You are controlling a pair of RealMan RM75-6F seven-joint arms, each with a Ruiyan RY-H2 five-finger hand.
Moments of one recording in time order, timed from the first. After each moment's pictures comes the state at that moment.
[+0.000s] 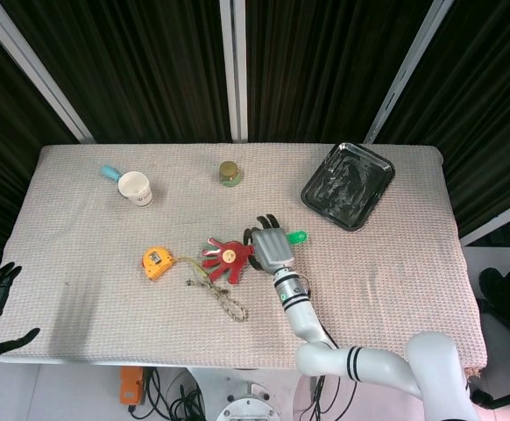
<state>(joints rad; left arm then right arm) 0.00 -1.09 0.01 -1.54 1.59 1.59 -0.13 0.92 -2.02 0.34 -1.21 -0.87 1.06 -0.52</state>
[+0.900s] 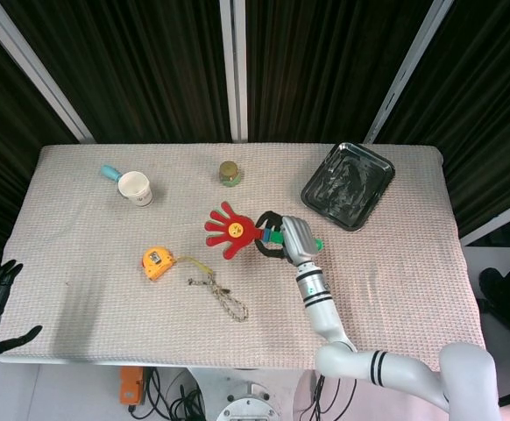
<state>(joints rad) -0.01 -1.09 0.00 -1.55 1.60 1.60 -0.12 0.76 -1.93 0.42 -1.33 -1.03 1.11 -0.03</state>
